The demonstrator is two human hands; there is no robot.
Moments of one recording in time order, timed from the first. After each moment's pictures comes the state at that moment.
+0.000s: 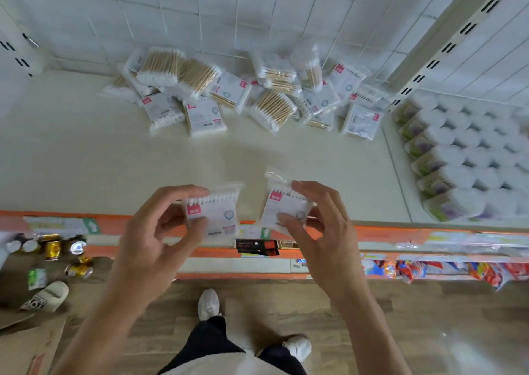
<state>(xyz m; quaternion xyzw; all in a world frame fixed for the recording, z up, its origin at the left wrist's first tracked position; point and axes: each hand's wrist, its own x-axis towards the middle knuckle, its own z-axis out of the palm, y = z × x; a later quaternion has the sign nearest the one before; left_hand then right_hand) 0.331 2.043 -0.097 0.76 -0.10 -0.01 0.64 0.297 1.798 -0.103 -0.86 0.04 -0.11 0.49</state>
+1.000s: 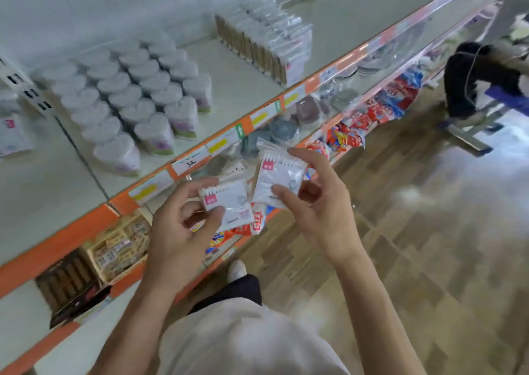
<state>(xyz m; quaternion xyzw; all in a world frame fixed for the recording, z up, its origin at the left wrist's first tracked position) 0.144 1.594 -0.086 0.68 -0.29 -0.25 0.62 -0.002 1.439 -0.073 -0.73 0.30 -0.31 0.53</state>
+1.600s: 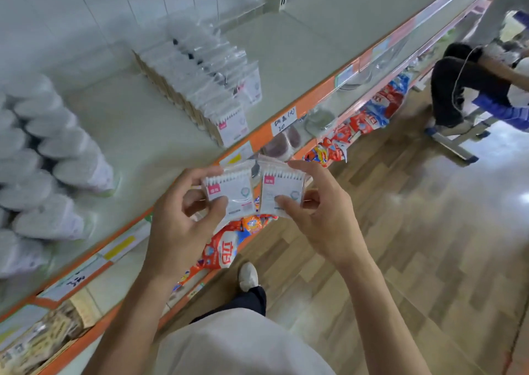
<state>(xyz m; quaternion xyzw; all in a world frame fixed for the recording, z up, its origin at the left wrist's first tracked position) 0.174 1.334 -0.087 0.69 -0.33 -0.27 0.59 0.004 1.192 -0.094 -0.79 0.38 -0.22 0.43</state>
